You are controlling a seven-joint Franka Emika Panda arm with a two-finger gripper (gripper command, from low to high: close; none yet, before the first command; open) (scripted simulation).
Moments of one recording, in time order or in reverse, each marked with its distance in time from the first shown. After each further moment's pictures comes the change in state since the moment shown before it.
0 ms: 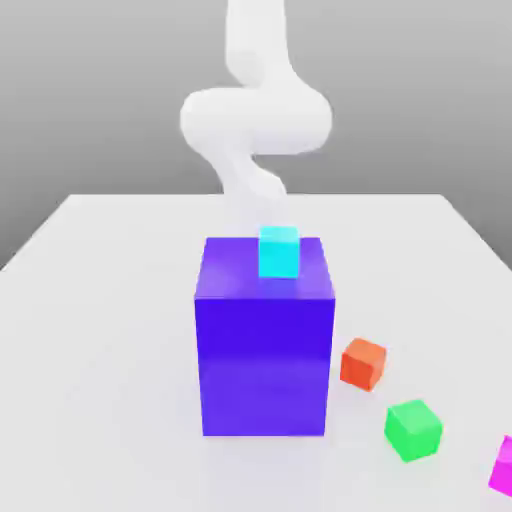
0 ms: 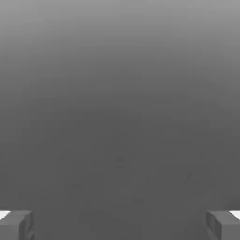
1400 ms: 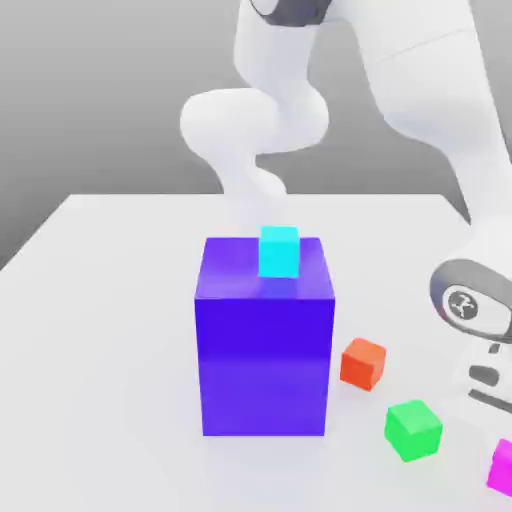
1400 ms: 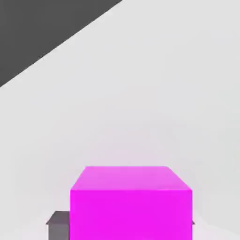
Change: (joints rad) arm 0.314 1.283 0.226 0.121 -0.366 0.384 1.378
